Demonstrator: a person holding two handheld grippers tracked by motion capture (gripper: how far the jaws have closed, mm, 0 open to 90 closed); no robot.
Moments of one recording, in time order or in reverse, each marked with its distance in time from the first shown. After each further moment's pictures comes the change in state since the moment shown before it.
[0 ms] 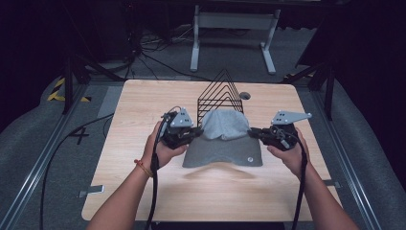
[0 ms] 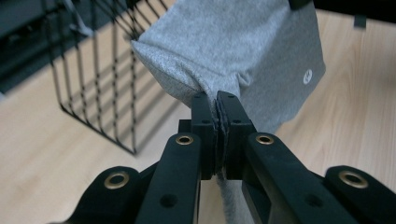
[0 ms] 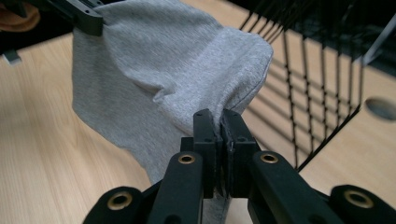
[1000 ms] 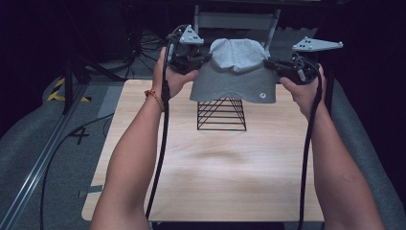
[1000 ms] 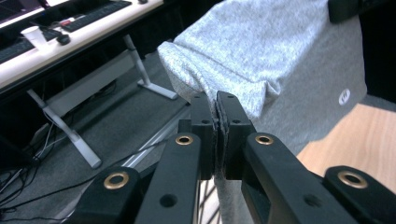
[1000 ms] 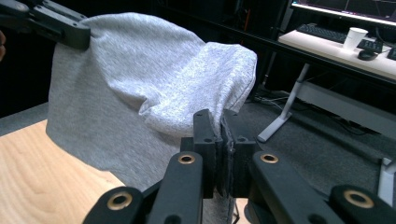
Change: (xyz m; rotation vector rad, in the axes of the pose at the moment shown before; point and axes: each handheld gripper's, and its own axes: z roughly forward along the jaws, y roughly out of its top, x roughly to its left) left arm 0.091 0.145 -0.013 -0.129 0.198 0.041; right arm -0.073 0.144 -0.035 -0.202 -0.237 -0.031
